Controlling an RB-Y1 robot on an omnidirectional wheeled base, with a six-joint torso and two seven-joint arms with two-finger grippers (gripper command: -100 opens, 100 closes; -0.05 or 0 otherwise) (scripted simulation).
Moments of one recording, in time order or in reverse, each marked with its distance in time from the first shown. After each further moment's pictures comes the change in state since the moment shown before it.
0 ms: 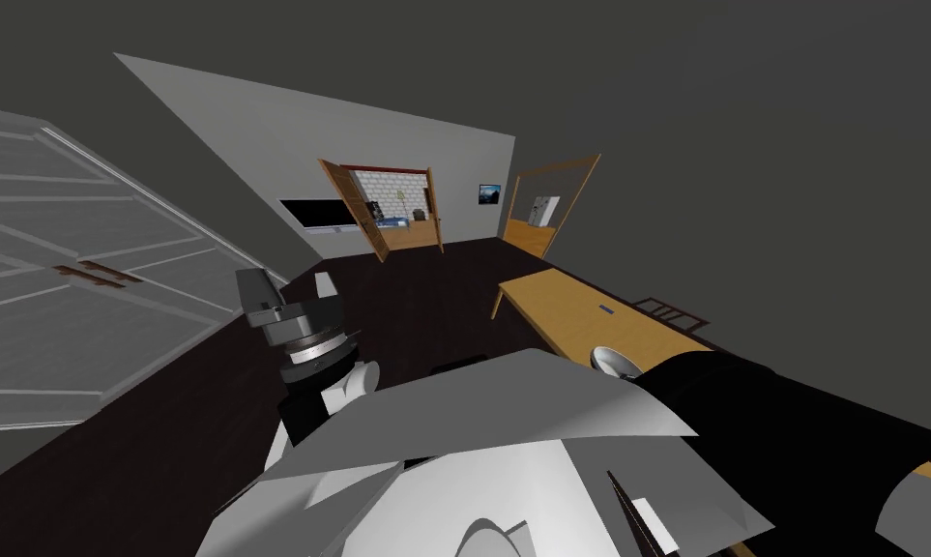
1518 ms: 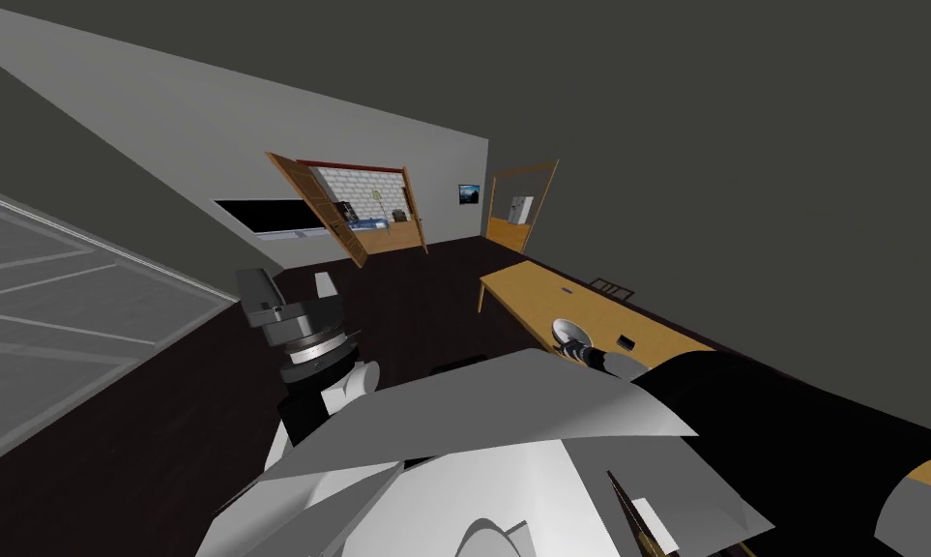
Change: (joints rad) left arm 0.000 0.000 0.000 0.000 0.000 0.000 0.000; right arm -0.025 0.065 -0.020 -0.355 -0.283 0.033 -0.074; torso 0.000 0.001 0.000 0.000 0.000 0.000
